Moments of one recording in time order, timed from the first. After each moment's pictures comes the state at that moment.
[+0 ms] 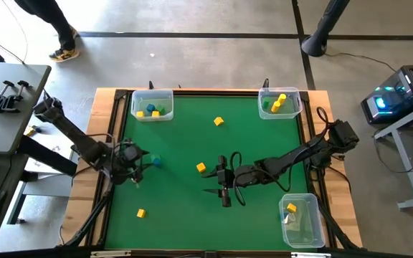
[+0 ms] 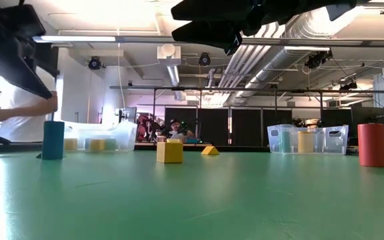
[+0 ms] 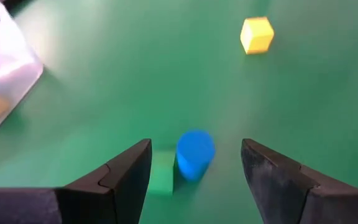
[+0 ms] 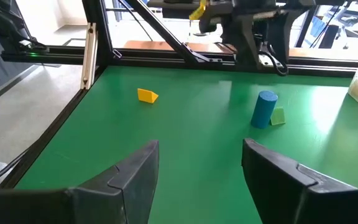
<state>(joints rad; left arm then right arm) -0.68 0.76 0.47 -0.80 -0.73 -0.89 0.35 1.71 0.95 0.44 0.24 0.07</state>
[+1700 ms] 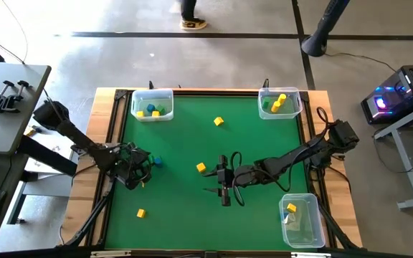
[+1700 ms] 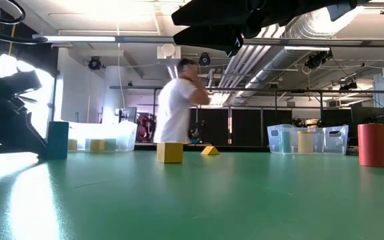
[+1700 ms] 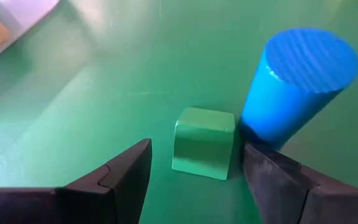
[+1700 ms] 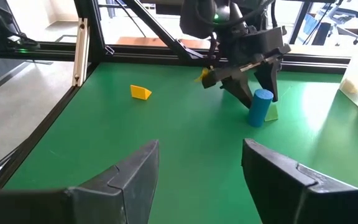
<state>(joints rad) -0.65 1.07 0.18 -0.38 -0.81 -1.04 0.35 1.71 0.95 0.43 0.26 0.07</state>
